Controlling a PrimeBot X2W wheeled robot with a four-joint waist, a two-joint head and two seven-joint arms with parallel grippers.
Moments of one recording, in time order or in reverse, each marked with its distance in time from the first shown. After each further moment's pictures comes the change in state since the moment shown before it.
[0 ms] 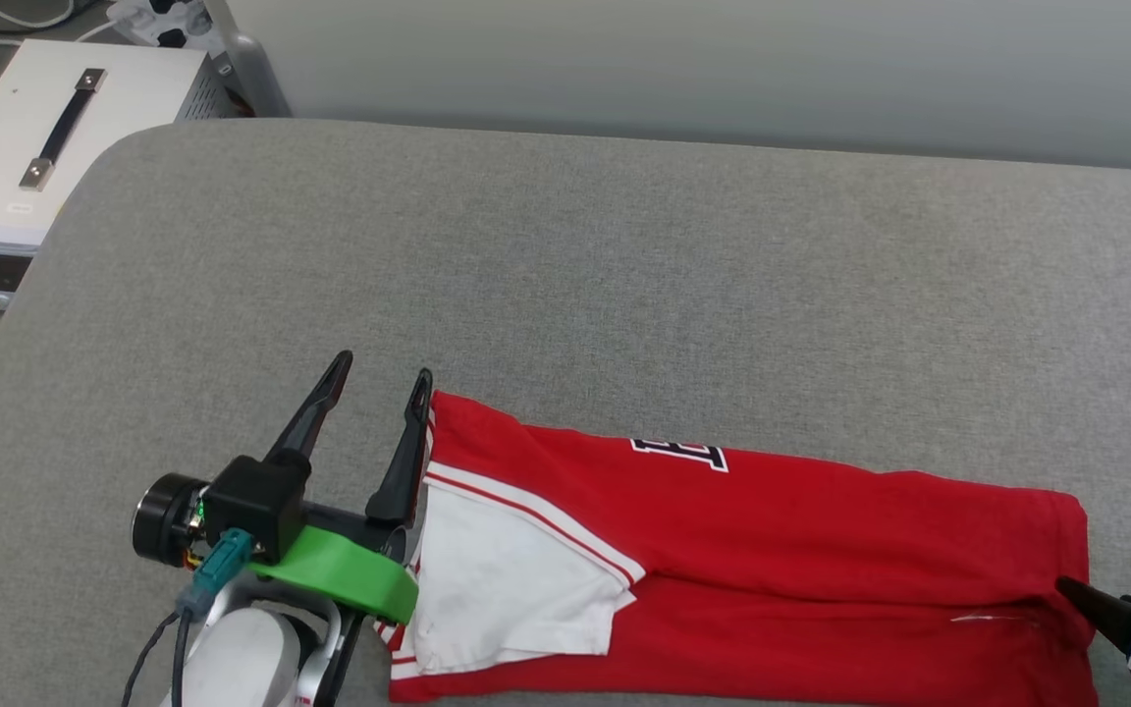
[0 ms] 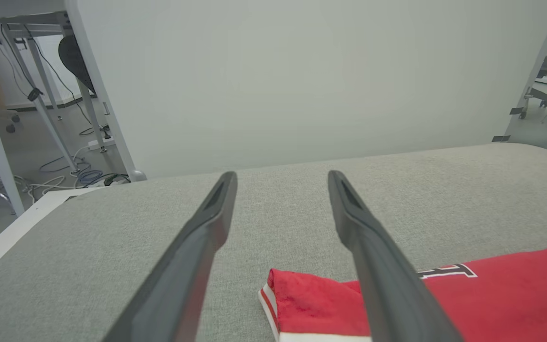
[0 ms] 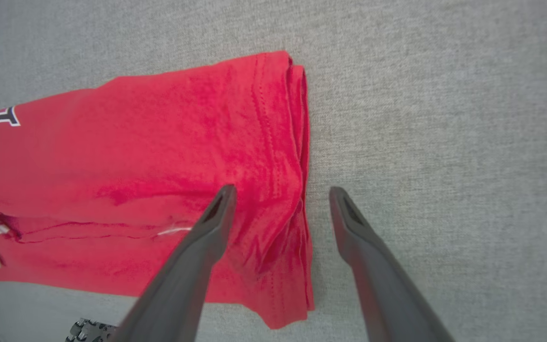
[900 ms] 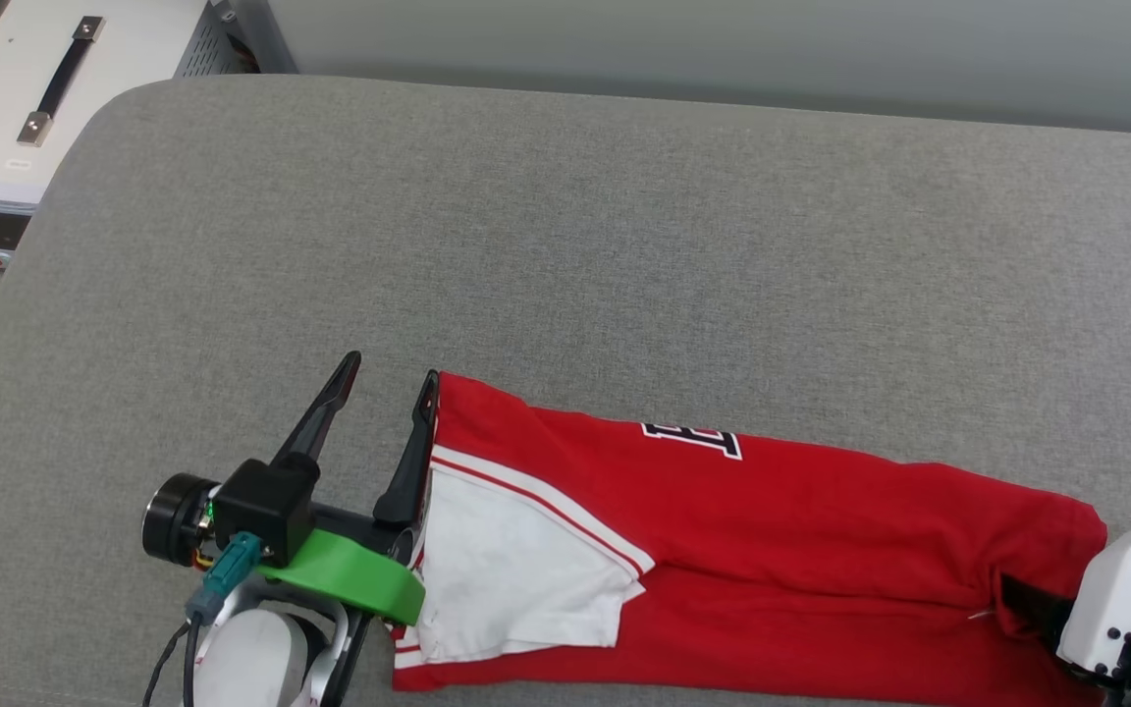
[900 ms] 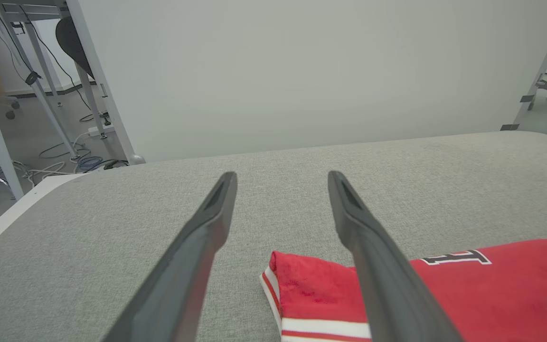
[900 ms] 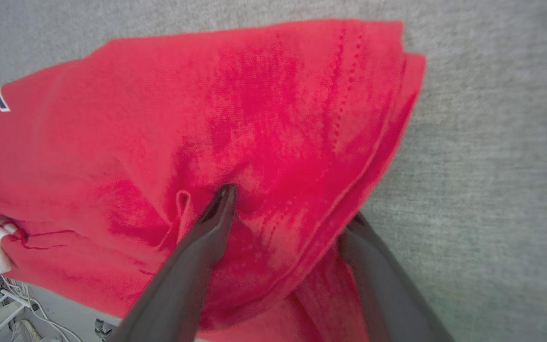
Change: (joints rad) left arm 0.025 -0.131 0.147 0.026 0.149 -0.137 0.000; right arm -0.058 0.061 0.128 0.157 0.050 -0.009 -0.032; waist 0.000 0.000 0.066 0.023
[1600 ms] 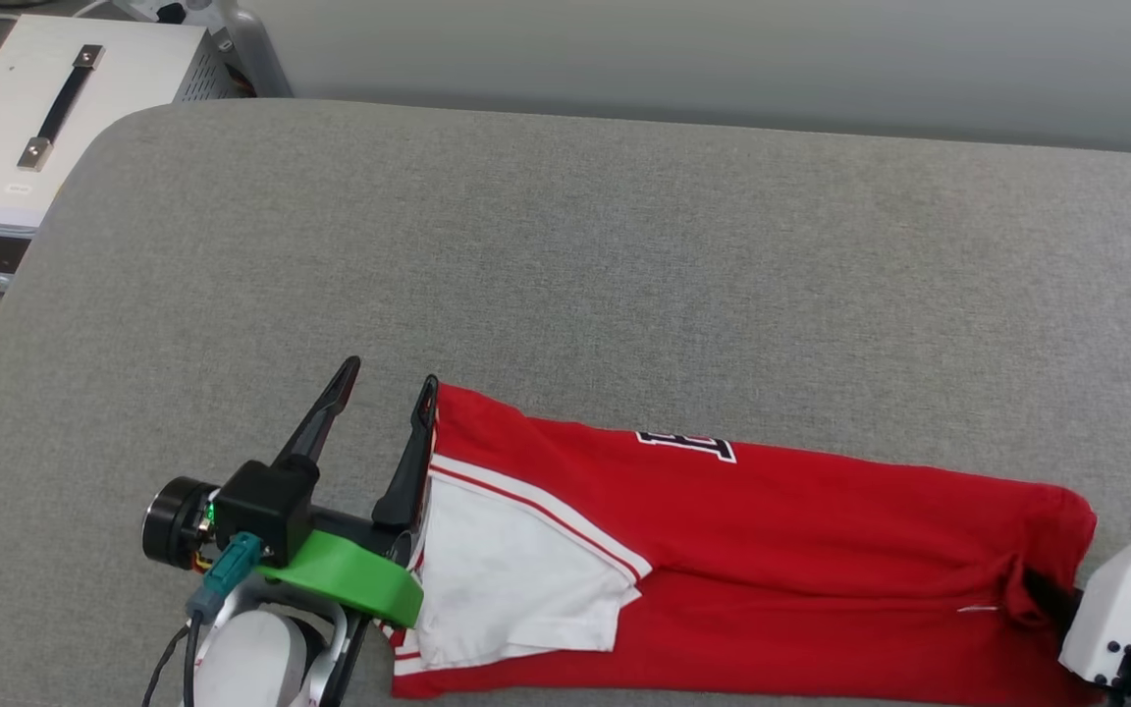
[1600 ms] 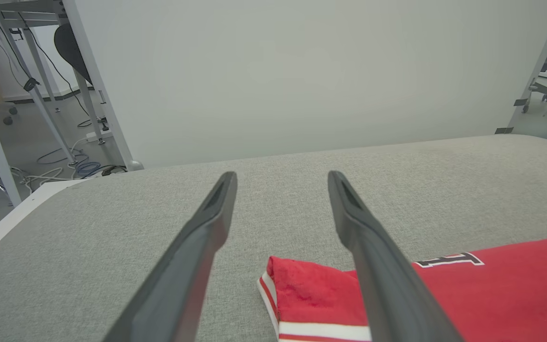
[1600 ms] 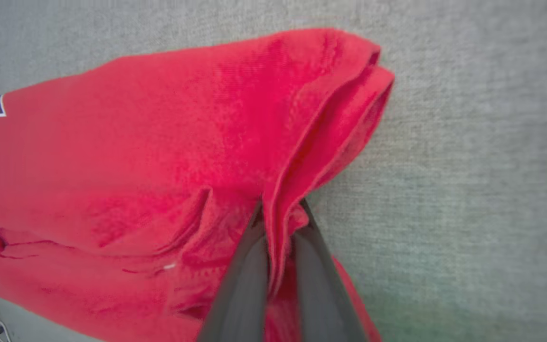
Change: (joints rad) left arm 0.000 0.001 -0.001 0.017 -0.003 -0.001 0.000; right arm -0.006 -0.092 0.045 0.112 0.007 0.014 -0.229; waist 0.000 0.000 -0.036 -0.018
